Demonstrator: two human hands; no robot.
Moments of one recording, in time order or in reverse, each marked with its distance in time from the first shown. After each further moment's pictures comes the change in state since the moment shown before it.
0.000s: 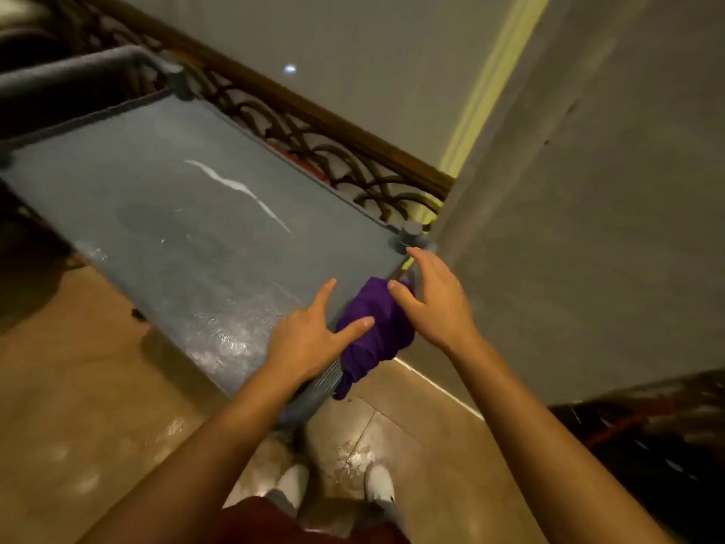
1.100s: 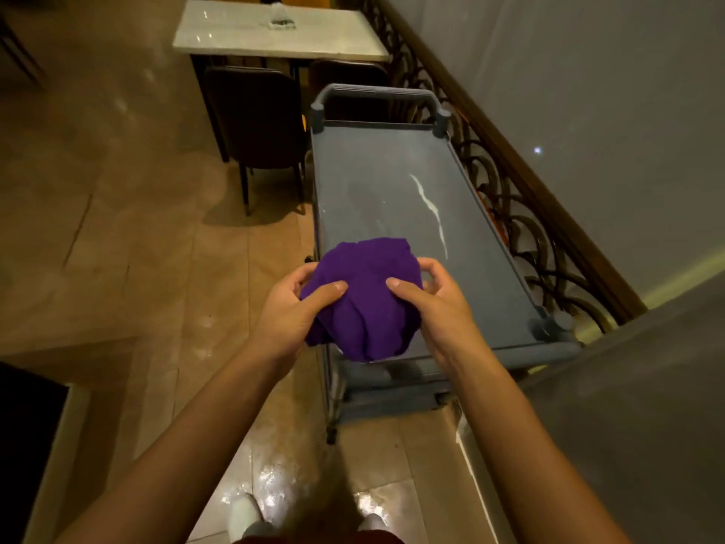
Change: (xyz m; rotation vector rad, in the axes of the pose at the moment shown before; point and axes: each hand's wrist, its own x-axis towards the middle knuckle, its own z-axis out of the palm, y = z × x) left_hand -0.151 -0.015 -0.041 -1.312 0.821 -0.117; right_hand -0.019 -0.127 0.019 1.096 -0.828 -0.066
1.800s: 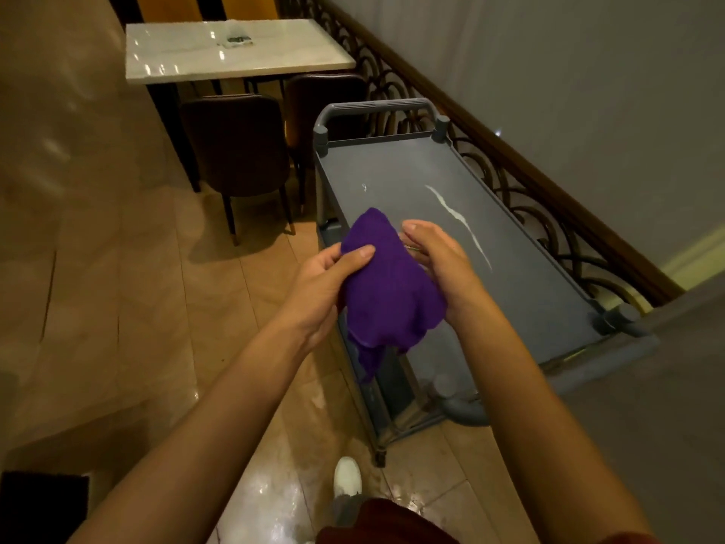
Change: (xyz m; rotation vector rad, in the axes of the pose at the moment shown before) left_hand 0.115 0.097 -0.115 -0.061 -0.305 -0.186; right_hand 0.111 -0.022 0.161 -0.035 0.251 -0.067
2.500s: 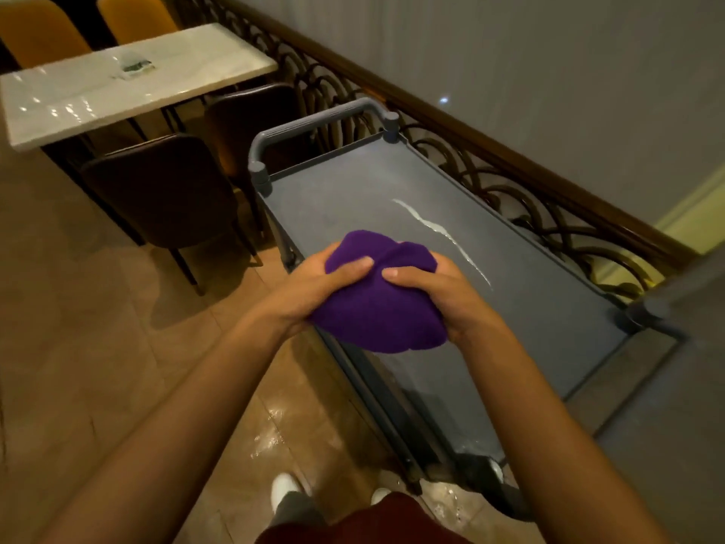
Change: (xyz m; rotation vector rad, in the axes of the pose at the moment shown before) left_hand 0.203 0.048 -0.011 0.496 -0.373 -0.144; right_hand 0.117 -0.007 -0.022 0.154 -0.070 0.001
